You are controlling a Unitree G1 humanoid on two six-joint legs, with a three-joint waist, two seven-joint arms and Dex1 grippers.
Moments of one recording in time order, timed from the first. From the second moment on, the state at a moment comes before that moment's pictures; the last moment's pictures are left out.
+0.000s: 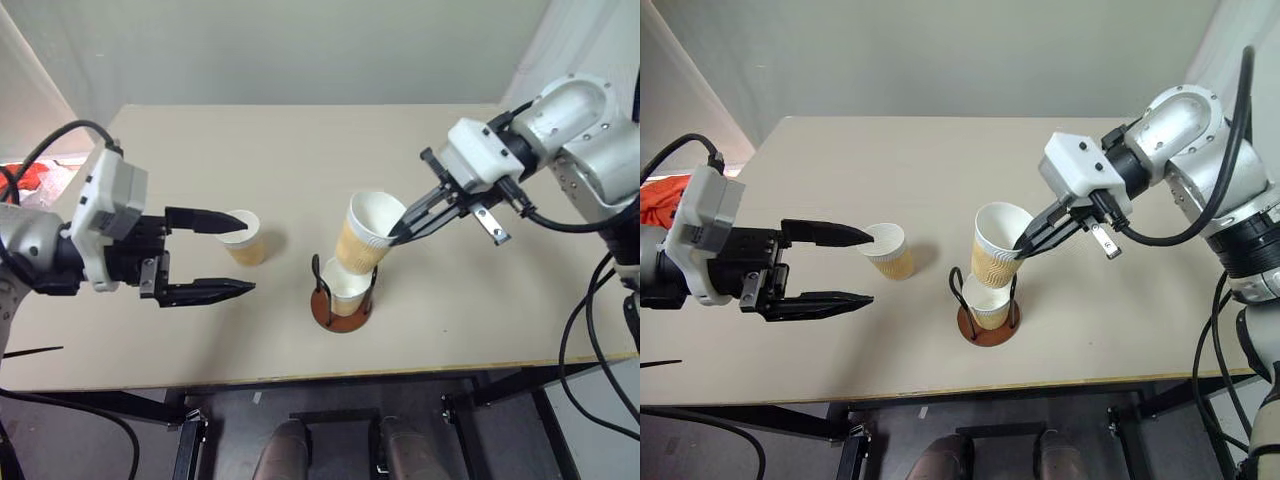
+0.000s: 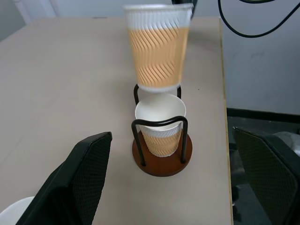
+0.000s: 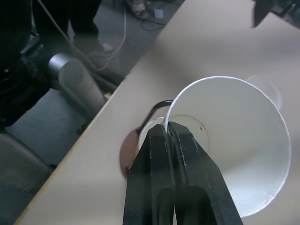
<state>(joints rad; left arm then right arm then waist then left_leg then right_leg) -0.34 1.13 0.39 -0.41 -0.83 0.78 -1.24 -1.26 -0.91 0.63 0.14 0.62 0.14 1.61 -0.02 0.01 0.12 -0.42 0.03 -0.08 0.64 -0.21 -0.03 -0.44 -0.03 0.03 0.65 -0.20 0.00</state>
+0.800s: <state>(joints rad) -0.33 1.17 0.32 -0.35 -0.68 0.66 -1.19 -1.28 -0.81 0.64 0.17 0.52 0.10 1.61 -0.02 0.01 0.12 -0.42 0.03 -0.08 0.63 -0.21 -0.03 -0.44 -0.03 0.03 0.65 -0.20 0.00</state>
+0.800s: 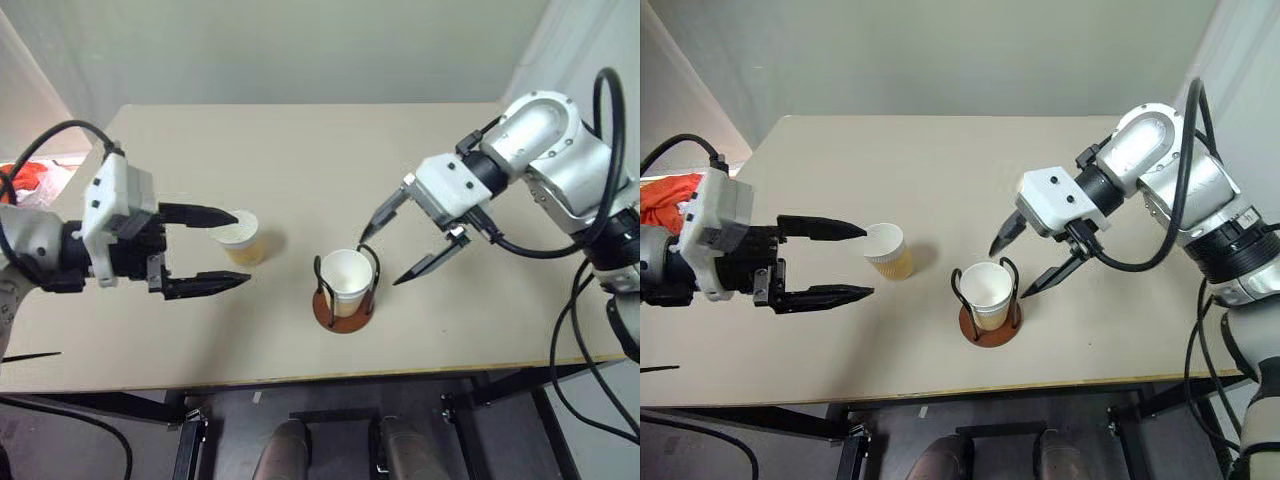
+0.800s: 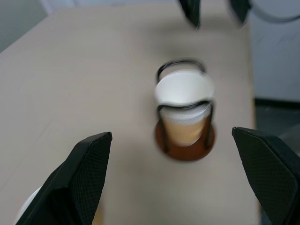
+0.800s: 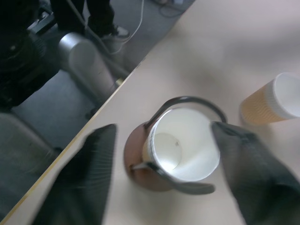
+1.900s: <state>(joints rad) -0.87 0.89 -0.32 0.50 0.09 -0.09 -1.40 -0.90 -0.64 0.15 -0.25 0.60 0.73 1.01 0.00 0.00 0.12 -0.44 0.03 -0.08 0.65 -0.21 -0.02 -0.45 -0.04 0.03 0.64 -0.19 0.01</state>
